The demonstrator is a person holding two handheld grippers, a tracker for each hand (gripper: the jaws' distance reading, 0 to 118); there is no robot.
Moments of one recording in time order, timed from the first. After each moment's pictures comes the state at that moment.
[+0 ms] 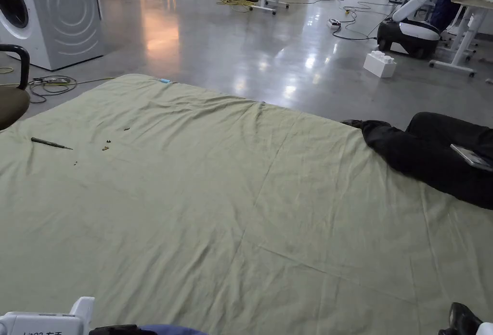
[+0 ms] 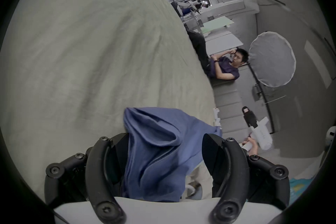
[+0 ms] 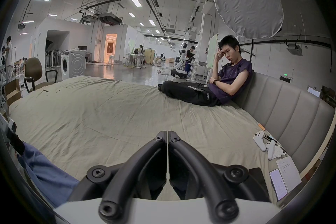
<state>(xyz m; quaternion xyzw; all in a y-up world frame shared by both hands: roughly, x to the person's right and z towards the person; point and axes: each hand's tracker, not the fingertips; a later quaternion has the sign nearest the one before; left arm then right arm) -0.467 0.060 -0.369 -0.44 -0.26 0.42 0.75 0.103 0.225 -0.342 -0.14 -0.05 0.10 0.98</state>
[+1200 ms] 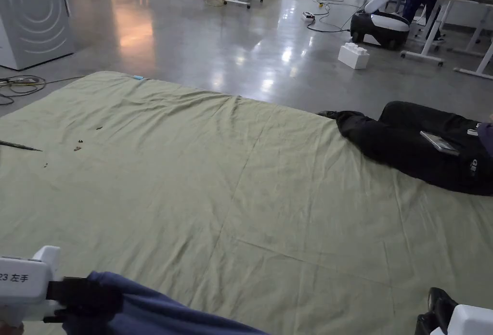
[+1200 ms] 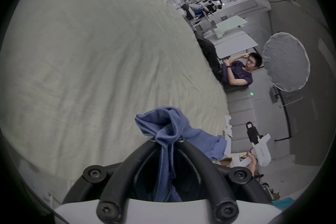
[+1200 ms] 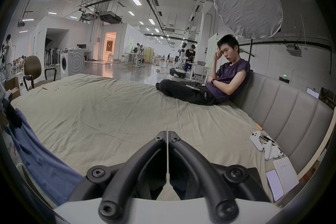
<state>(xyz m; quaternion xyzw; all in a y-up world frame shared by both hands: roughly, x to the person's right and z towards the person) -0.470 0.181 -0.397 -0.47 -0.18 0.36 0.79 0.114 0.226 -0.335 -0.14 -0.06 0.10 0.98</state>
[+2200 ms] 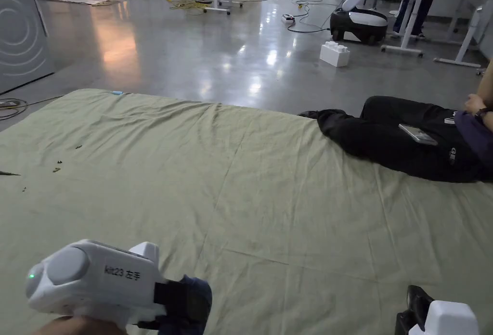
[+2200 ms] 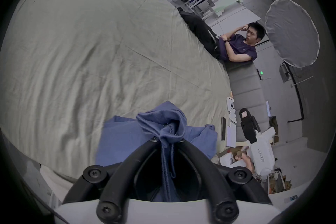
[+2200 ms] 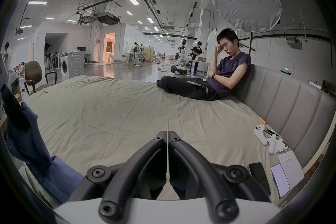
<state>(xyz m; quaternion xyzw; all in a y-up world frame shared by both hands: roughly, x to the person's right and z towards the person) -0.273 0.239 -0.426 -0.52 -0.19 0.27 0.79 0.127 0.217 -0.337 -0.15 -0.05 0.08 0.98</state>
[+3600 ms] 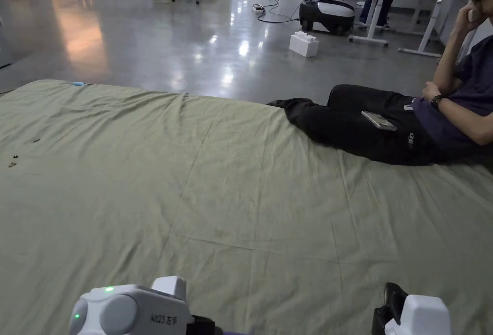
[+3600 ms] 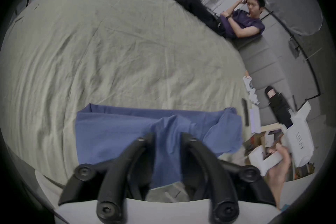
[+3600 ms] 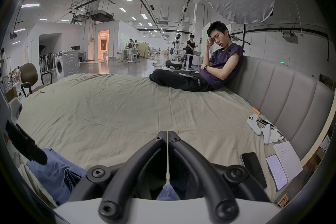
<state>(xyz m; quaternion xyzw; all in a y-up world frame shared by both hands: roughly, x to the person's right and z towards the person) -0.185 0.182 -0.399 -0.55 -0.19 0.15 0.80 0.154 0.205 -0.317 -0.17 -0.07 0.06 0.98</state>
